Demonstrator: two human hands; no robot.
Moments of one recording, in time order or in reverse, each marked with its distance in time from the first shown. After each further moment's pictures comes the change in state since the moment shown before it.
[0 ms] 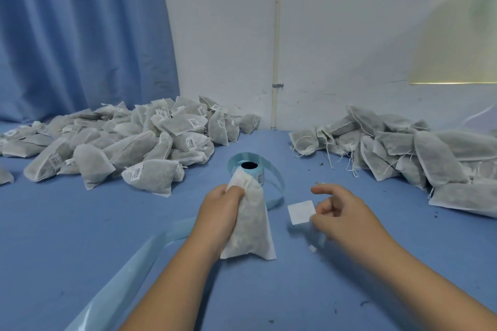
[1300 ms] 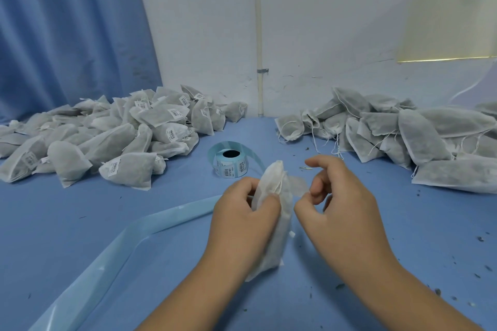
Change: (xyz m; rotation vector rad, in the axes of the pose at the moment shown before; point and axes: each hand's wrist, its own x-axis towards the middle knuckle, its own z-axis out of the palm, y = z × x) left_hand -0.064 0.011 0.053 0.079 -0.037 0.321; right_hand -0.040 -0.022 -0.002 -0.209 0.351 -0.371
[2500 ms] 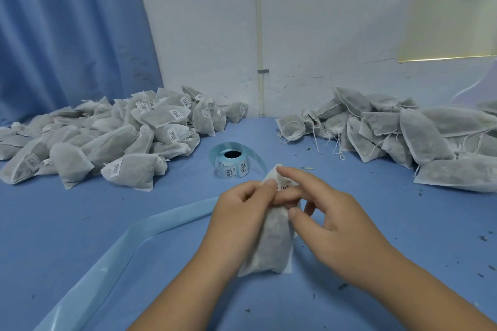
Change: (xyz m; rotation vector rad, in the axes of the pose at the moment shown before) left_hand 0.003 0.008 -0.009 -0.265 -0.179 -0.164; right_hand -0.001 0.009 -0.002 0.165 -0.347 -0.126
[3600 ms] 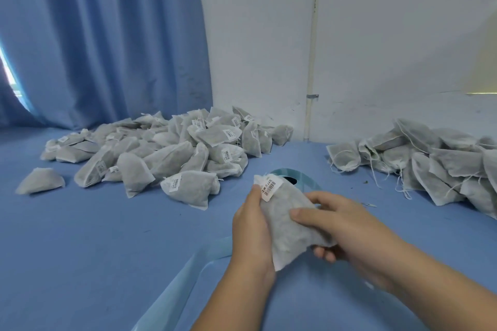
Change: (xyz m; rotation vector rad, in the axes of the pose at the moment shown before) left_hand 0.045 -0.007 -0.058 -0.655 0.311 -0.186; right_hand 0.074 -0.029 0.050 0.469 -0.262 0.541
